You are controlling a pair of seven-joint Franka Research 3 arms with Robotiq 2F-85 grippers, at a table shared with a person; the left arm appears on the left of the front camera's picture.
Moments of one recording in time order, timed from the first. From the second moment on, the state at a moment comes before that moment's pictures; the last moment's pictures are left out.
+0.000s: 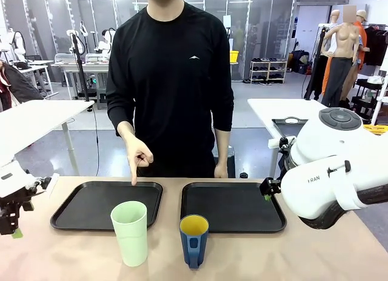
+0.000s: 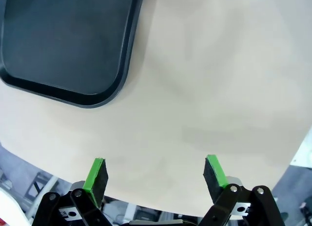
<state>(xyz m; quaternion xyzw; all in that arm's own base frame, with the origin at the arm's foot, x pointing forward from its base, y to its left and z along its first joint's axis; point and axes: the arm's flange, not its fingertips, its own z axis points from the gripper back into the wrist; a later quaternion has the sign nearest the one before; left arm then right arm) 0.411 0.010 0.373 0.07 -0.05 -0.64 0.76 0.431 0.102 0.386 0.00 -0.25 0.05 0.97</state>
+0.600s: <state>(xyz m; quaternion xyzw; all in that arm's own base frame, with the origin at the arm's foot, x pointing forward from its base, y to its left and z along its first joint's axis) 0.414 0.009 0.375 0.07 -0.06 -0.65 0.75 0.431 0.102 0.386 0.00 -0.25 0.05 0.97</state>
